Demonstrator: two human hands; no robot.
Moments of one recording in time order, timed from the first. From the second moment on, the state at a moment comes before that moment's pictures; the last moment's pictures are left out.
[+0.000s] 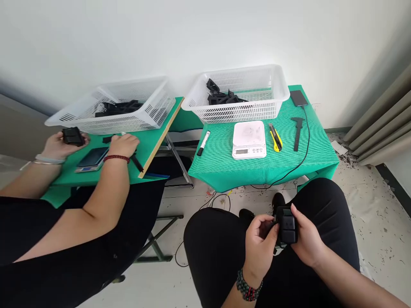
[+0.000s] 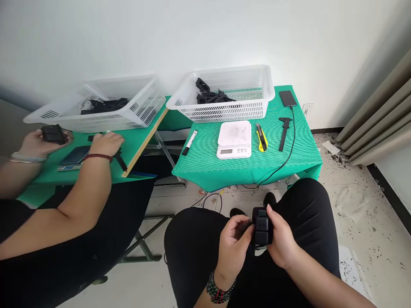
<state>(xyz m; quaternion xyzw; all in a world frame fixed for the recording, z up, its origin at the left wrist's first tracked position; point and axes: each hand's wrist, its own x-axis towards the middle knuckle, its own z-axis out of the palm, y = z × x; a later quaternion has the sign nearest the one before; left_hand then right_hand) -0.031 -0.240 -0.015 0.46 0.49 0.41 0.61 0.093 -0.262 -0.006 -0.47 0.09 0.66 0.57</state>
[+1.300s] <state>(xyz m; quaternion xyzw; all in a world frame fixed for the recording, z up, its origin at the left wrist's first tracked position) -0.065 -0.206 -0.024 0.63 0.41 0.23 0.62 0.113 -0.272 -0.022 -0.45 -0.18 0.78 0.39</state>
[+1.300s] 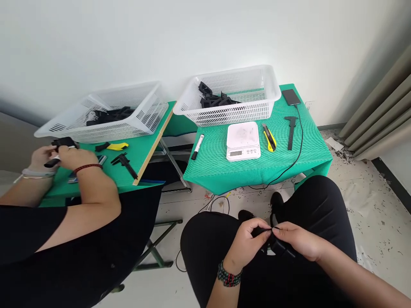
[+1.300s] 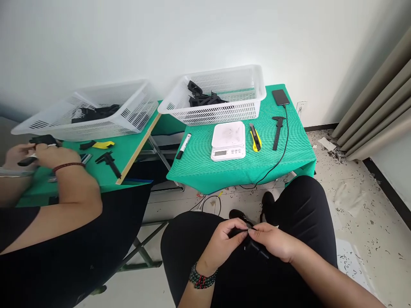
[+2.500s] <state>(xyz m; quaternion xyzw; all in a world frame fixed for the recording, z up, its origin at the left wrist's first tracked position) -0.040 -0.231 -0.034 0.52 0.51 0.33 0.60 0.095 -0.253 -0.023 -0.50 -0.03 0.66 0.57</state>
